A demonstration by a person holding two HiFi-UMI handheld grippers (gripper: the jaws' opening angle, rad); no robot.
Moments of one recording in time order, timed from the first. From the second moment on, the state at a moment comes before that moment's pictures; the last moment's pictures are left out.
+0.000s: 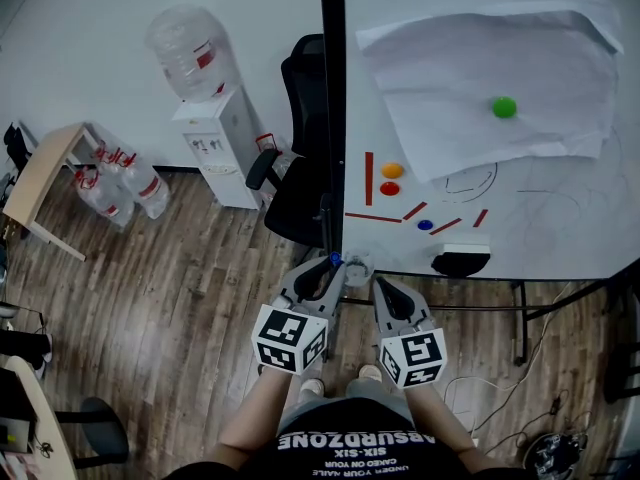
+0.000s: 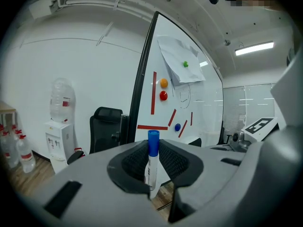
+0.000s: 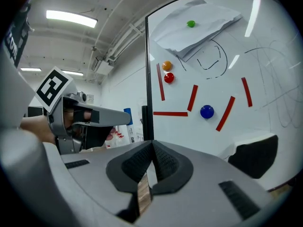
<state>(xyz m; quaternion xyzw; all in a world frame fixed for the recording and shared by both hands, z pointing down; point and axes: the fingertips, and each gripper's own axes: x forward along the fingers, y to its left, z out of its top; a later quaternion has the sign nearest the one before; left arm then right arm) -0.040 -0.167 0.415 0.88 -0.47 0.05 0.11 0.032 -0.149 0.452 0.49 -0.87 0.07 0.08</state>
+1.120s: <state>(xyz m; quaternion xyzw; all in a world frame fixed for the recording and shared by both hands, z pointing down) -0.039 -0.151 0.464 0.88 -0.46 0.10 0.11 0.019 -0.149 0.460 0.48 -0.87 0.07 0.09</state>
